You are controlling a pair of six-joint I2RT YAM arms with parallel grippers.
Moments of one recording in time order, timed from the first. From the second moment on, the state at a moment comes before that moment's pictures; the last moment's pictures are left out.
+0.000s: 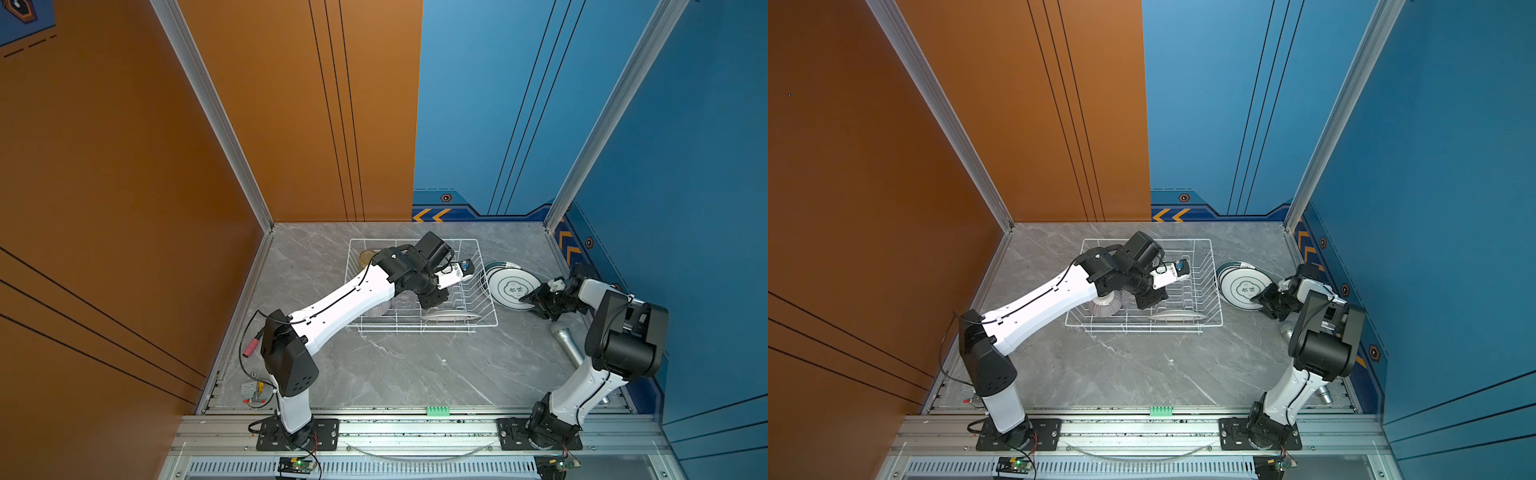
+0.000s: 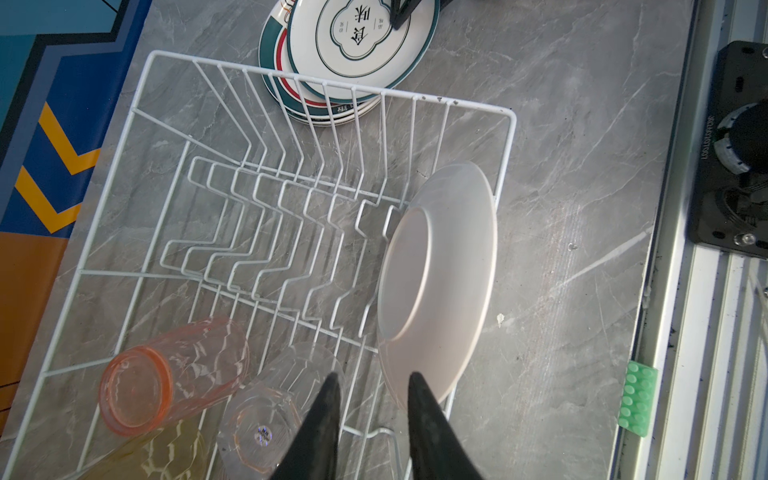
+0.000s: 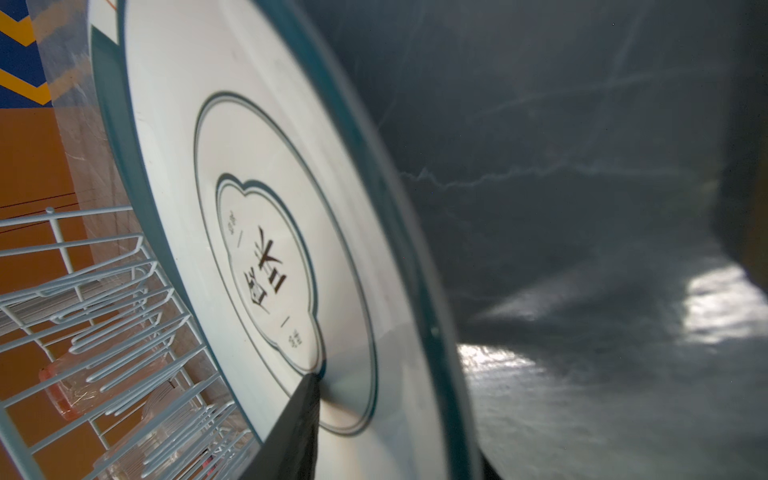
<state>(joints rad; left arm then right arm) -0.87 1.80 1.81 -0.95 0.10 0.42 -0.42 1.81 1.09 -0.63 -0.56 0.39</state>
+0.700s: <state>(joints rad) -0.87 1.81 1.81 -0.97 0.07 0.42 -0.32 1.86 1.22 -0.71 -0.35 0.38</state>
